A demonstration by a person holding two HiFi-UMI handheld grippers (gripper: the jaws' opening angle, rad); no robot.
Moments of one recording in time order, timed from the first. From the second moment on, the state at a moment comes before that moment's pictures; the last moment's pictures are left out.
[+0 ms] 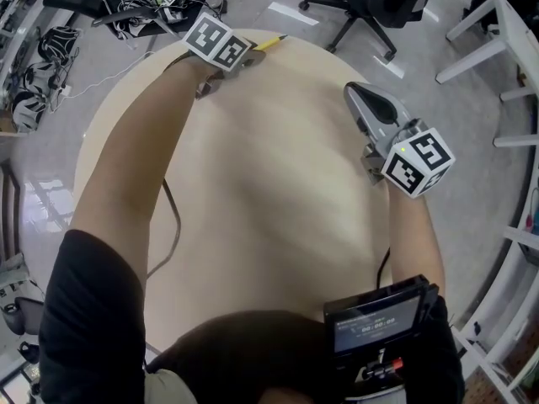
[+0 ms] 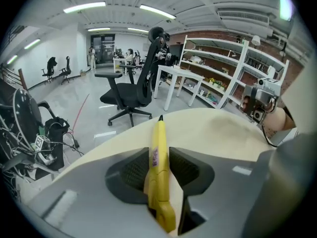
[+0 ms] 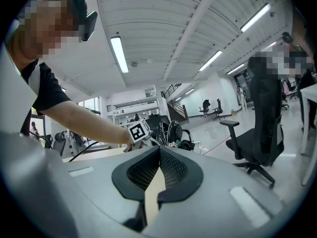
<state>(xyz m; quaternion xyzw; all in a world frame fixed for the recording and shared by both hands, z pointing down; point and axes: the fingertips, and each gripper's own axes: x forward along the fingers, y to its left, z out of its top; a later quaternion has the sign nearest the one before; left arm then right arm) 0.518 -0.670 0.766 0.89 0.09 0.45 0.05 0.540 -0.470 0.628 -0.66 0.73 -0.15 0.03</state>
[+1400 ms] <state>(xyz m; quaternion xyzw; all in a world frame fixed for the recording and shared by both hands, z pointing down) 0.408 -0.665 0.501 0.96 -0.01 0.26 0.03 0.468 -0.454 0.491 -0.64 0.76 -0.11 0.02</state>
